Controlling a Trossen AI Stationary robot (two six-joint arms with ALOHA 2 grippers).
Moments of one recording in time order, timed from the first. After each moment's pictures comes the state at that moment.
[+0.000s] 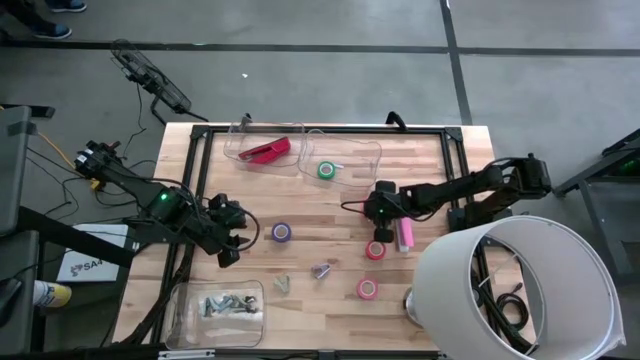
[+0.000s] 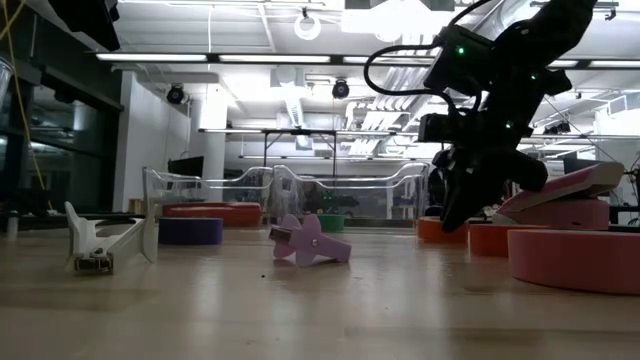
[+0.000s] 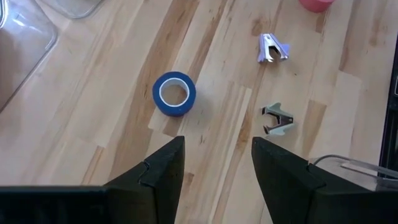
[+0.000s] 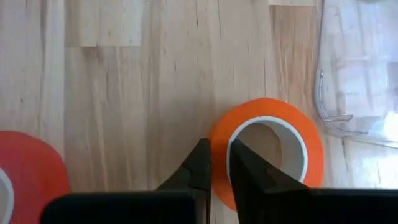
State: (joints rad) left arm -0.54 1.05 1.07 -1.05 -0.38 -0.82; right arm -0.04 1.52 0.64 -0.20 0.13 -0.02
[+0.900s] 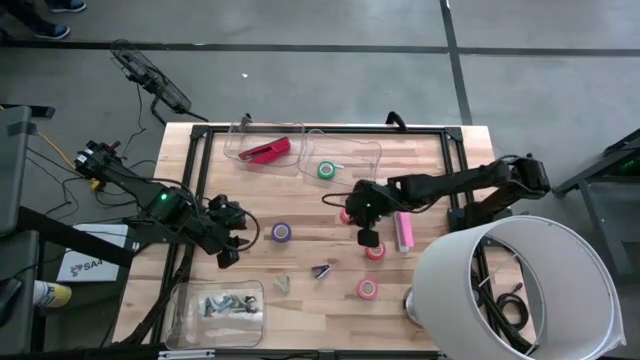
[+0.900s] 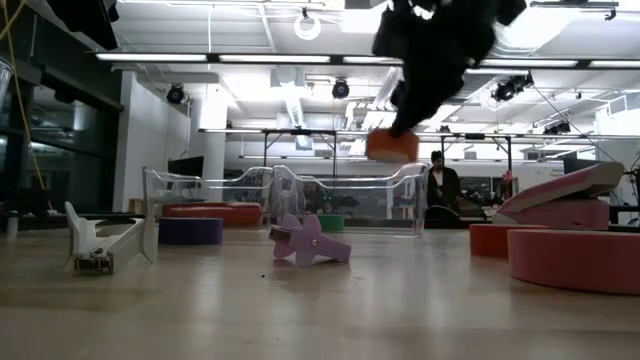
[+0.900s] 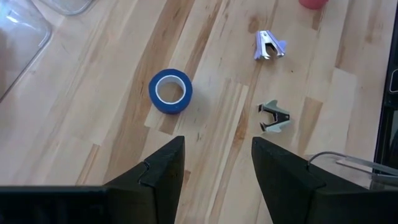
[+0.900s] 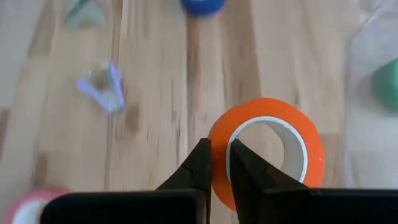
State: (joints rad) left arm -0.54 1.05 1.07 -1.05 -0.36 -0.82; right arm 0.02 1.52 1.05 -0.46 -0.04 0.09
